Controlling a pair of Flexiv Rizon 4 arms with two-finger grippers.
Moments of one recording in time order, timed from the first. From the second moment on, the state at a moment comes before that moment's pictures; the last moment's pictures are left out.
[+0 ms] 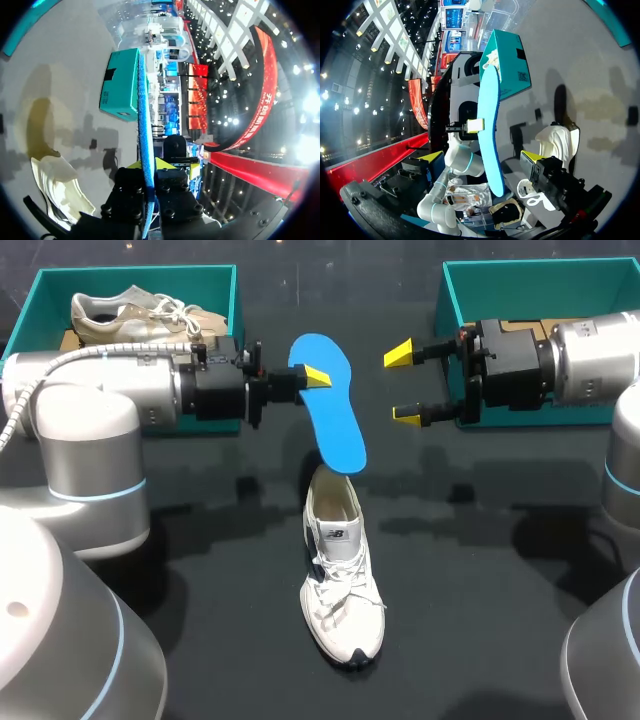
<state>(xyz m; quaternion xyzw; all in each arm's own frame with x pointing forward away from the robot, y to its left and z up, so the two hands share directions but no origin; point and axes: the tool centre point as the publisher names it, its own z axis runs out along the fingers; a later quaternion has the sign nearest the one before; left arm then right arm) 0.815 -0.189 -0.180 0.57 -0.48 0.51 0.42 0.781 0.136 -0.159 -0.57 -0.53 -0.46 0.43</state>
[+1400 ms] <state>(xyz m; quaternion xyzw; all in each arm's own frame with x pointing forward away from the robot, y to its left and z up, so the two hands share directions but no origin) 0.818 -0.147 -0.118 0.16 -0.71 0.69 -0.01 0.781 0.136 -0.158 -0.57 -0.53 -0.46 0.43</state>
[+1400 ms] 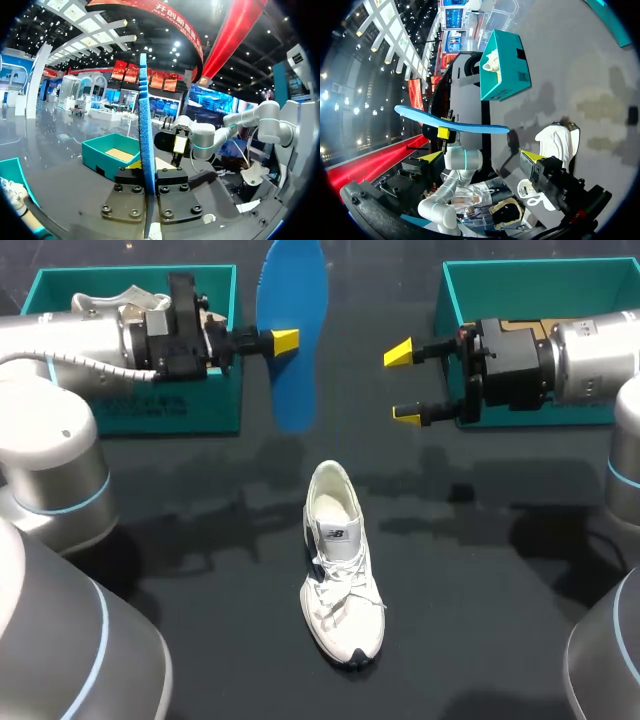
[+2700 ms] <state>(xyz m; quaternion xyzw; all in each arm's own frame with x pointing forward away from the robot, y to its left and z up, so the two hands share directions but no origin) 0.805 -0.147 -0.122 -0.27 -0.69 0.58 -0.34 0.781 0.137 -0.159 -0.57 -0.53 -0.46 0.43</state>
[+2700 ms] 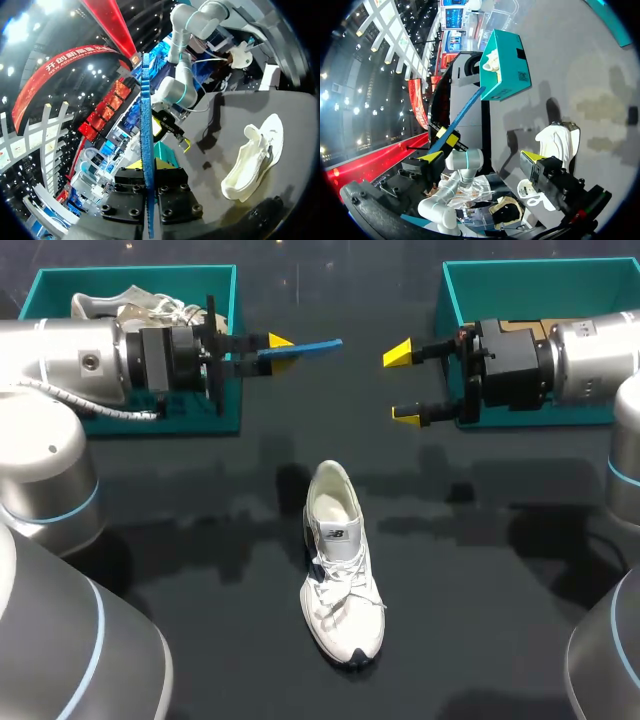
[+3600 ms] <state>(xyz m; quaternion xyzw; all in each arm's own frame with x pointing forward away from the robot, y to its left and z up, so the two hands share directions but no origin) 0.811 -0.157 -0.126 -0.42 -0.61 0.46 -0.49 0.781 0.137 -0.158 -0.57 -0.53 -0.46 0.43</state>
